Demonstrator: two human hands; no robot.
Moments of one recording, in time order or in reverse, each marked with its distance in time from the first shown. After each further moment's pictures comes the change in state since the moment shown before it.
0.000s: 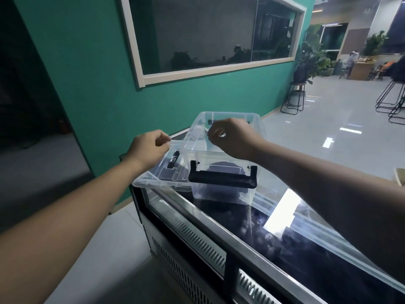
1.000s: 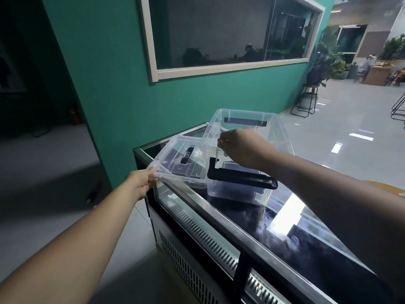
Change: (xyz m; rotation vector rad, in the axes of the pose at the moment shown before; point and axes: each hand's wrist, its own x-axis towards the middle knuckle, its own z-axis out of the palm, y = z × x) left_hand -0.018 -0.151 0.056 -0.944 0.101 -0.942; right_hand -0.004 -0.022 0.030 -0.164 -0.148 -0.023
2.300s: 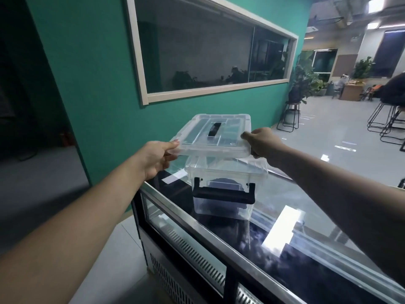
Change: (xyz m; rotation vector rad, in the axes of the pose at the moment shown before) left_hand -0.162 0.130 0.083 0.225 -0.427 0.259; right_hand 0.000 0.066 -0.071 0.593 0.214 0.607
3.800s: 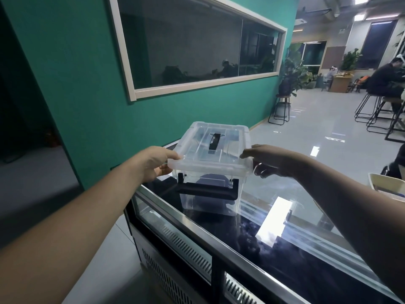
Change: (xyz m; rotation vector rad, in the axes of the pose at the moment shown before) left_hand -0.005 -0.018 0.045 0.188 -0.018 -0.154; right_hand -0.025 0.065 -0.047 0.037 -0.444 0.192
